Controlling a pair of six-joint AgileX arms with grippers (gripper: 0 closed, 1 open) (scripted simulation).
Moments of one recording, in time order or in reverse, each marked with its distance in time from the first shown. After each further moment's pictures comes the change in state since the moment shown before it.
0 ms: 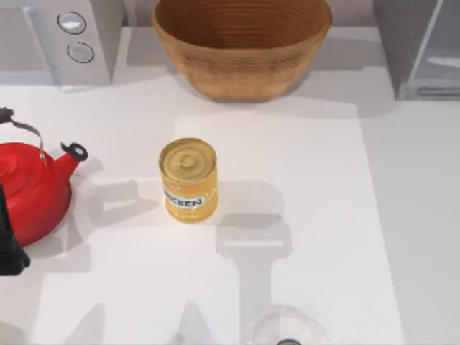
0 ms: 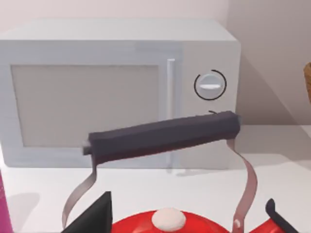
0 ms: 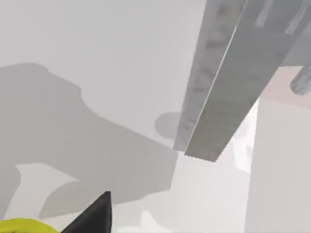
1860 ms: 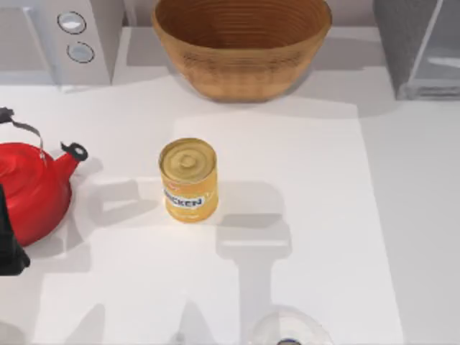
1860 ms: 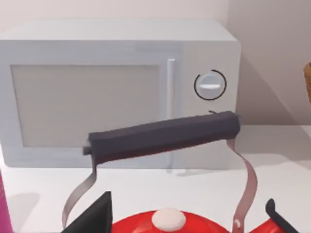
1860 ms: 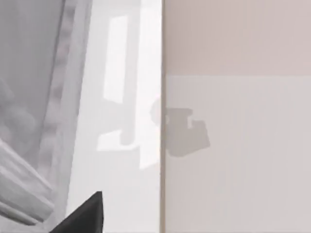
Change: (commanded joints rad) left arm 0.000 0.000 0.000 0.000 0.000 0.000; right arm 0.307 0.233 0.038 0.647 0.022 0.731
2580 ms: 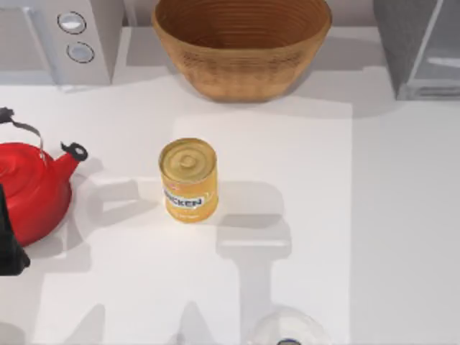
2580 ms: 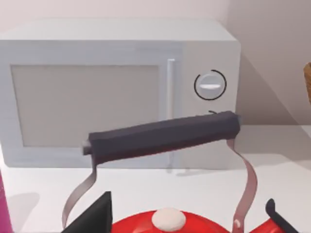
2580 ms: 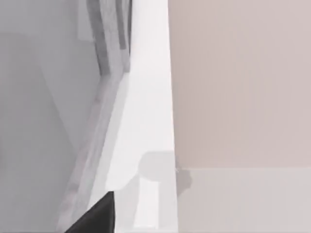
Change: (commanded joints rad) left arm 0.000 0.000 0.000 0.000 0.000 0.000; right arm 0.348 0.001 0.002 0.500 0.097 0.579
